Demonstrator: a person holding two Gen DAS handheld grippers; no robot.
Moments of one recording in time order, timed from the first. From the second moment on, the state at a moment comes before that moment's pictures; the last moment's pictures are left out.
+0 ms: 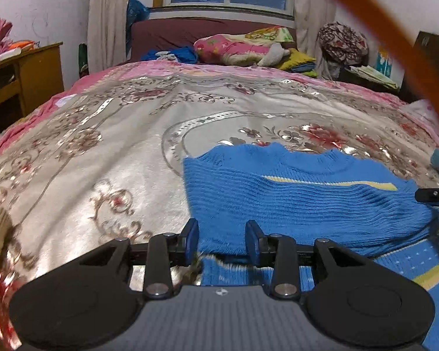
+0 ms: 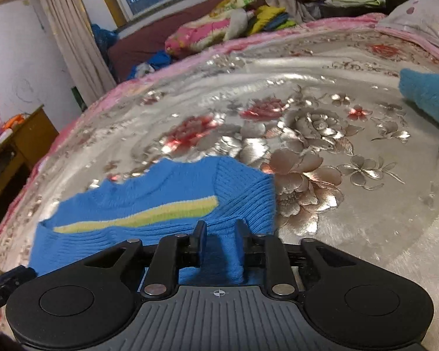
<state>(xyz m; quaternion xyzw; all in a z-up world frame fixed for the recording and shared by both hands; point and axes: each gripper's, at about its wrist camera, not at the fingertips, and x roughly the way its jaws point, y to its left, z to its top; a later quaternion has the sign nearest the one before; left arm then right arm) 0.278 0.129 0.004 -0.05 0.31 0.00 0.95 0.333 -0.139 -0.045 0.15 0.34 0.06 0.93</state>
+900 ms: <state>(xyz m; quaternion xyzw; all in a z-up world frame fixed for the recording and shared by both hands) 0.186 0.097 0.024 -0.01 0.34 -0.03 0.94 0.187 -0.128 0.005 0.13 0.37 0.16 0.91</state>
